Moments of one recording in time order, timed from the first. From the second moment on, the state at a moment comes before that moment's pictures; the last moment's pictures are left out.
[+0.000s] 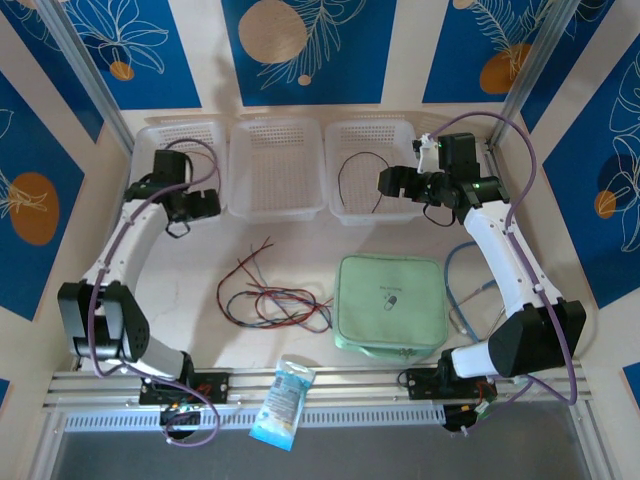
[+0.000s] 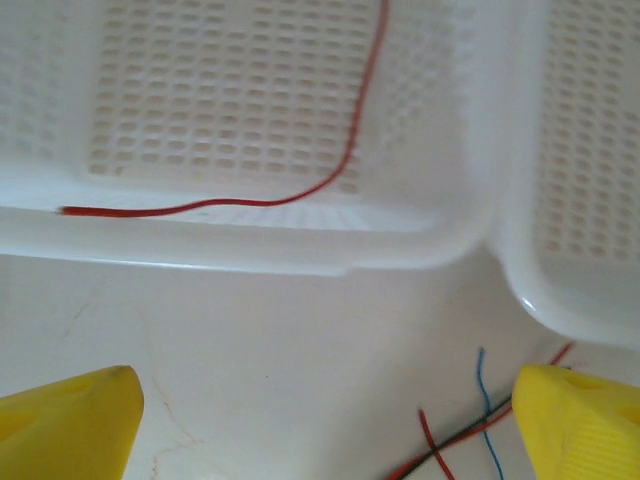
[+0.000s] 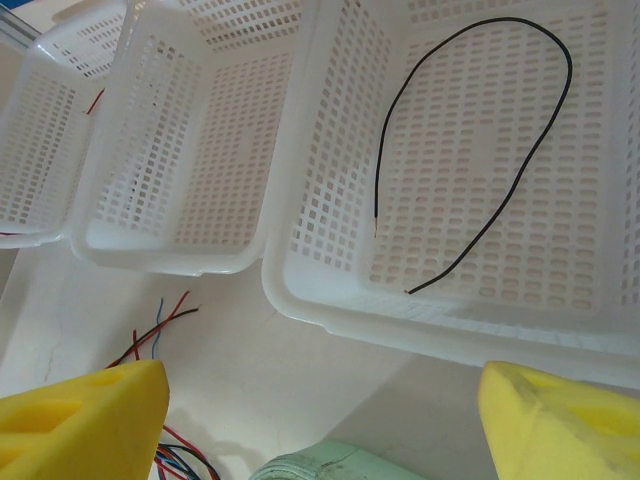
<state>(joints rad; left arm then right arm) -0.03 1.51 1.32 -0.82 -0.06 -0.27 0.16 1.38 1.36 -0.72 -0.36 0.28</state>
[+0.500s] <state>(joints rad) 0.12 1.71 1.41 -0.79 0.12 -0.30 0.16 1.38 1.36 -0.72 -0.36 0.28</state>
